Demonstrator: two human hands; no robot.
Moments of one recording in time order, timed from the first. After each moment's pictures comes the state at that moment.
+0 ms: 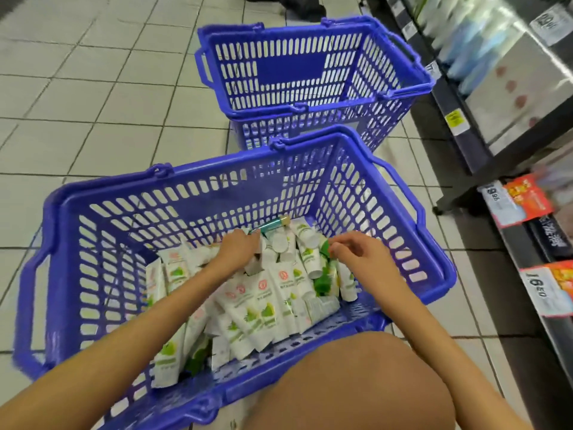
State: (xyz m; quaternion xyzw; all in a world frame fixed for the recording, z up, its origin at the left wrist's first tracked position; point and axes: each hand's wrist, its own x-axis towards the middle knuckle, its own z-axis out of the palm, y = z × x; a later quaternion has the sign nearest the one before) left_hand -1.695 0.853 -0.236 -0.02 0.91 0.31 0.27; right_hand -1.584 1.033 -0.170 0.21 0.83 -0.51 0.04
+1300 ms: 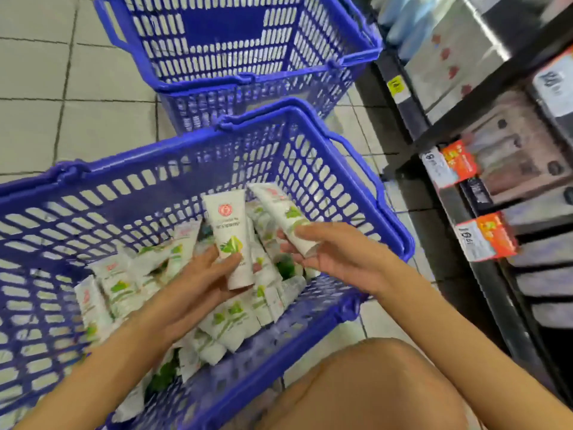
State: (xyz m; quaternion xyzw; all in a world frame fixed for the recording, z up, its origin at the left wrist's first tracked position) left_hand -1.644 0.841 -0.187 -0.13 0.44 0.75 0.48; right_hand -1.591 1.028 -0.137 0.32 0.46 -0.81 0.19
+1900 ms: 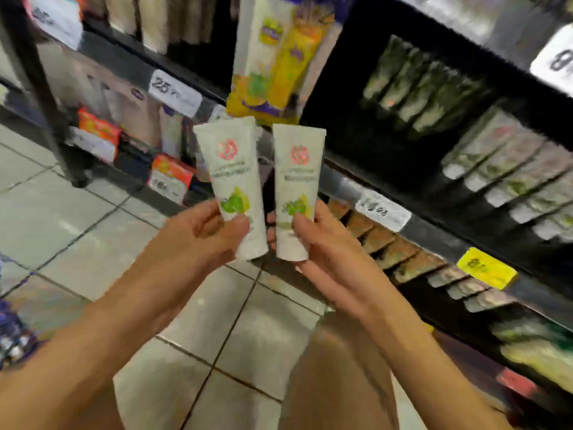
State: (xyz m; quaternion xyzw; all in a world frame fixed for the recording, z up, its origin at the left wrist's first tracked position) left_hand -1.383 1.091 -0.059 0.36 0.43 0.56 0.60; right_hand -1.220 1.130 -0.041 0.33 0.43 -0.74 -0.39
